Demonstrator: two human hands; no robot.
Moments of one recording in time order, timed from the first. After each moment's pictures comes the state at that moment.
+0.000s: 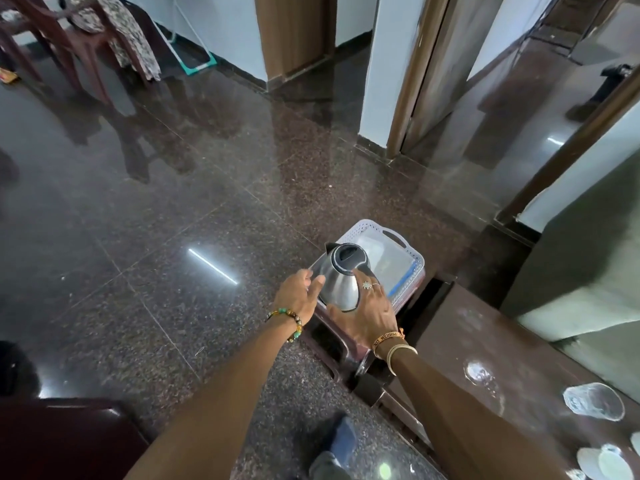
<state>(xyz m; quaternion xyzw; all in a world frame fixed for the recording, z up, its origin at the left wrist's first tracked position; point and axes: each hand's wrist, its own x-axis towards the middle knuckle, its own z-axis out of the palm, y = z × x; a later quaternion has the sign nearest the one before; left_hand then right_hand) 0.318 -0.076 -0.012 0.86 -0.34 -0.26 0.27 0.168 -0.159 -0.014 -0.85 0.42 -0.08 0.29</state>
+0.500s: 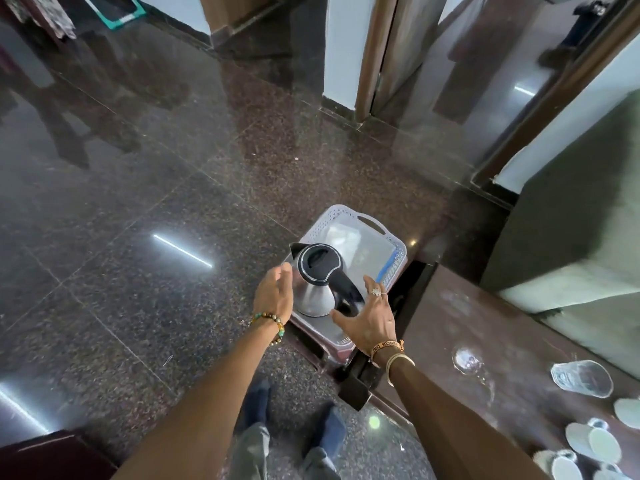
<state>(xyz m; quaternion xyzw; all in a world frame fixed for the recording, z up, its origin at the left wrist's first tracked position) 0.343 -0.158 -0.100 0.86 -0.25 -0.28 0.35 0.163 -0.227 -0.089 -0.73 0.56 -0.07 0.39</state>
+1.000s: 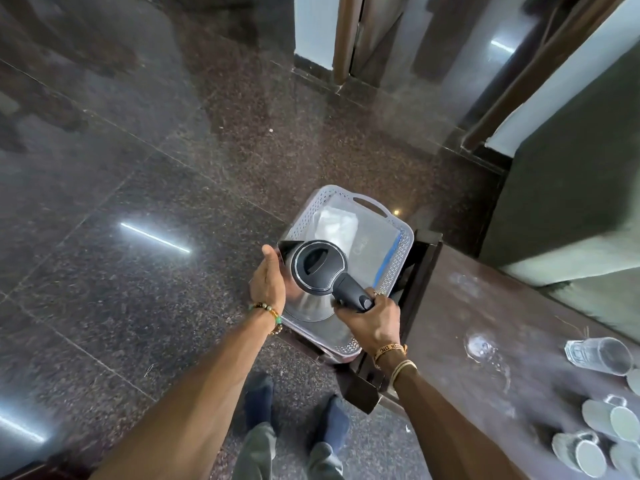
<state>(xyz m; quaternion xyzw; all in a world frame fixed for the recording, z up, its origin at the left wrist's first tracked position) 0.376 -0.212 -0.175 0.77 -0.12 -0.38 0.50 0.188 -0.245 -0.159 -0.61 0.65 -0.15 0.43</state>
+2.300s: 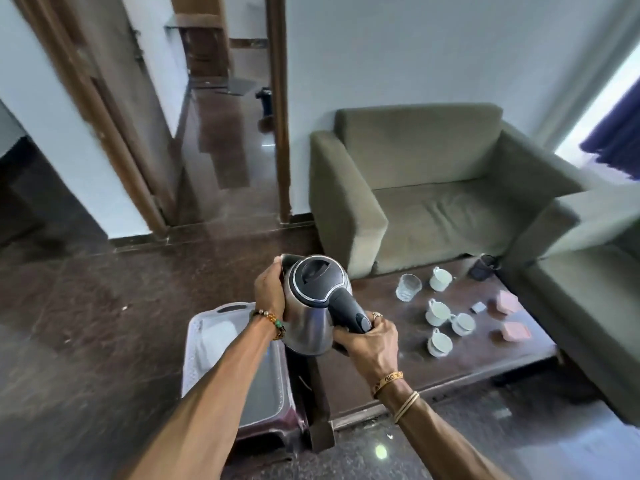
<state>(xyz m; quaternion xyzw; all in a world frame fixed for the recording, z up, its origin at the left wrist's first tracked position) 0.189 -0.284 0.093 0.54 -0.38 -0.55 0.51 0.056 -0.148 0.095 -0.36 0.75 -0.47 0.31</state>
